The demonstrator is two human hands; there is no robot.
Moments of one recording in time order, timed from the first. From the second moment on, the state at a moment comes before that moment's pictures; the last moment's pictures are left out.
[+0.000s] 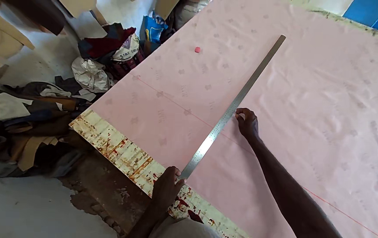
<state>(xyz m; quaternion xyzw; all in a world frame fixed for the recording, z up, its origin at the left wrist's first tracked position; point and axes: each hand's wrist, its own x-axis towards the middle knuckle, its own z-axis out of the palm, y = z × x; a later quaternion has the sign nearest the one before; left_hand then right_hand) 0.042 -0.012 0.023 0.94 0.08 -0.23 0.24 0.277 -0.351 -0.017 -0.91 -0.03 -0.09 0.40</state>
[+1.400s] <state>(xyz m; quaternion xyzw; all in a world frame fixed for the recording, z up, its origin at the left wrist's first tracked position) 0.244 0.304 0.007 0.72 0.23 -0.06 0.65 0.585 0.005 0.027 -0.65 0.14 -0.07 0.75</state>
